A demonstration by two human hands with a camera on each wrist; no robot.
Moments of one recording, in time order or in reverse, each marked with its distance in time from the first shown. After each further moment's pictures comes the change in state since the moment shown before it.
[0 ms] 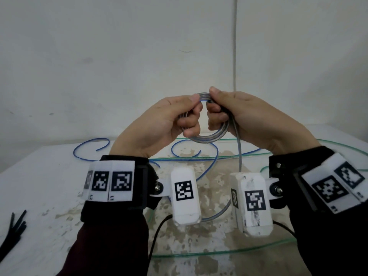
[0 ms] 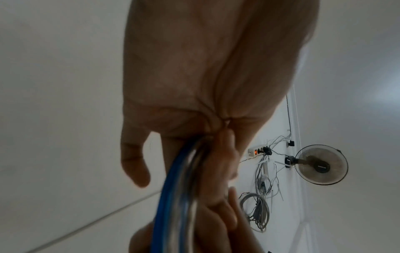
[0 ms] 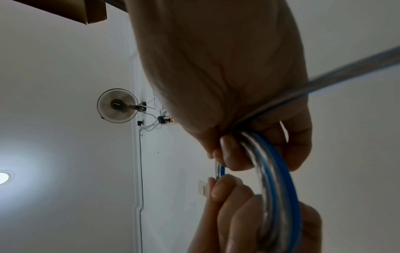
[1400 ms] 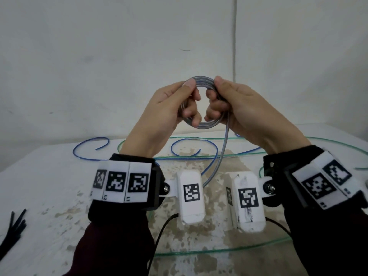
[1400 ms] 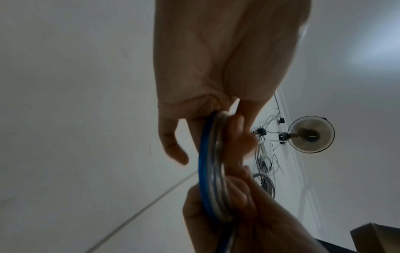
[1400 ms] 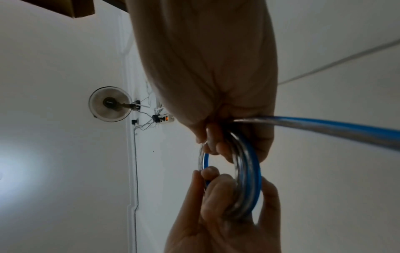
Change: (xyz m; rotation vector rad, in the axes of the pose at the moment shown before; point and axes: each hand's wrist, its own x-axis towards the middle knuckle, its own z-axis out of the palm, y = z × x) left_hand 0.008 -0.004 0.002 0.076 0.179 0.195; right_hand 0.004 0.002 0.001 0.029 0.079 -0.122
